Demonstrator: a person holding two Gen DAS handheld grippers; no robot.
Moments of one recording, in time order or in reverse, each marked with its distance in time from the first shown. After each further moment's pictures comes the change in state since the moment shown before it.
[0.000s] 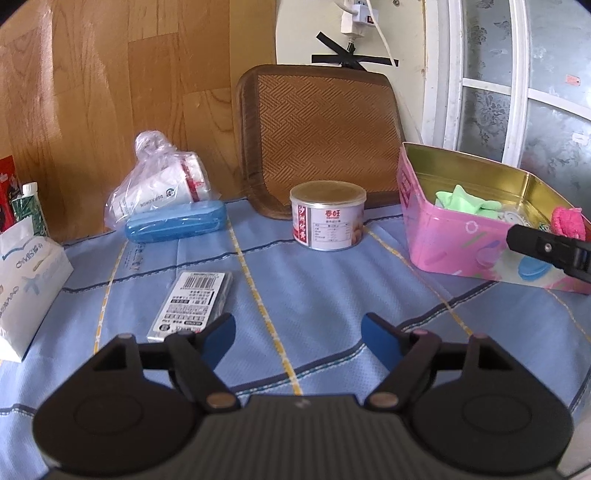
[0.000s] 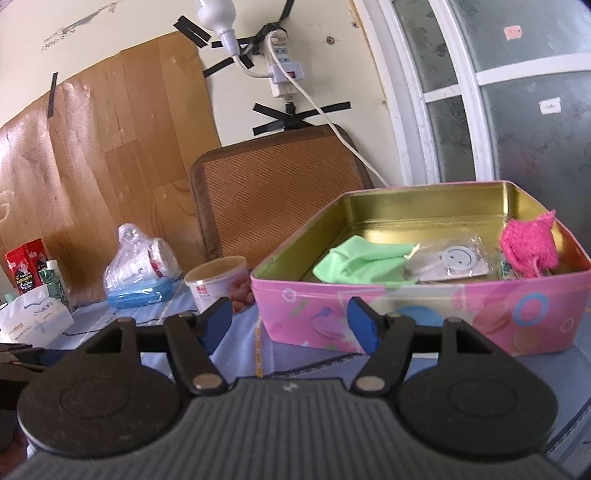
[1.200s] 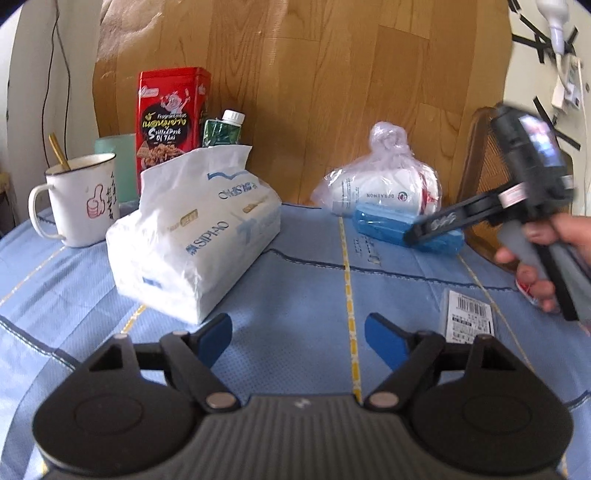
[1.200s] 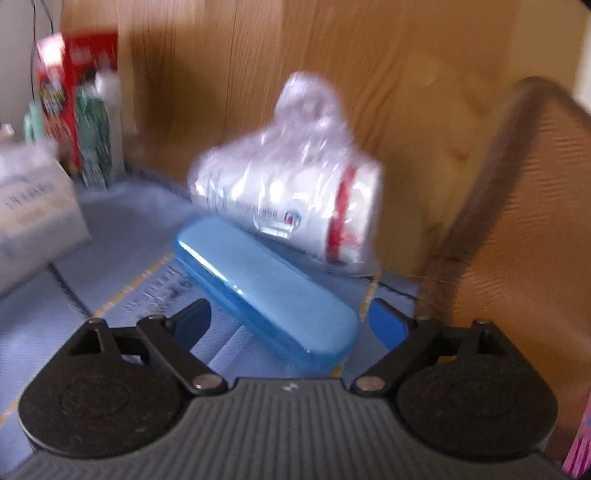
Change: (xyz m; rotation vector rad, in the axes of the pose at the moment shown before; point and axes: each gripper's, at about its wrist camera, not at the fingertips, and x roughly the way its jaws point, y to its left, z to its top) left arm -0.003 0.168 -0.041 -0.380 -0.075 0.303; right arm 0.286 0.244 0.018 -0.661 0.482 0.325
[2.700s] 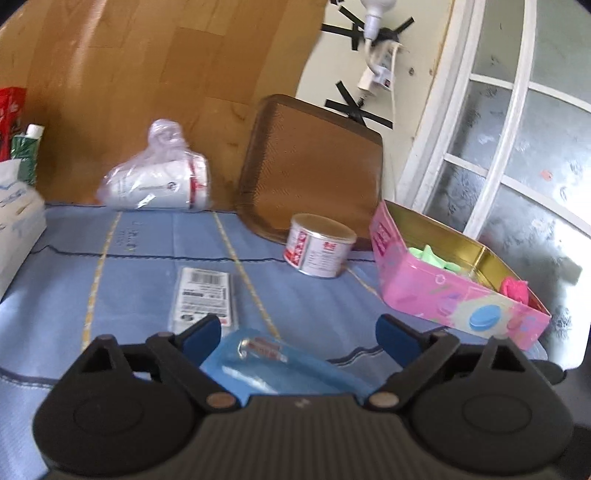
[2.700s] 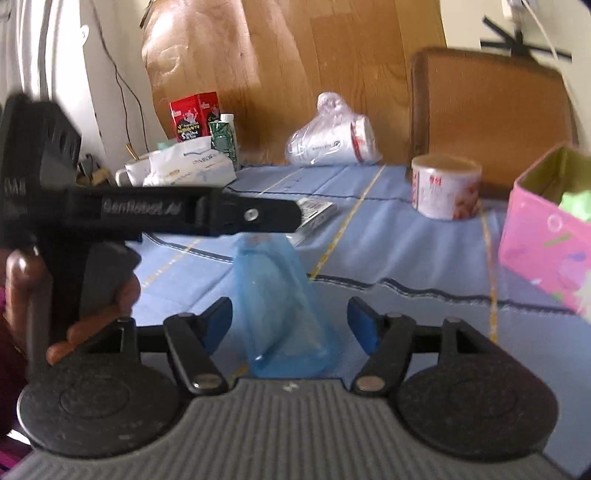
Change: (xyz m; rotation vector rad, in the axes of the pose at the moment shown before) left arm -0.053 -0.096 -0.023 0.142 0.027 -0.539; right arm -0.215 0.064 -0.226 0.243 -0.244 0.174
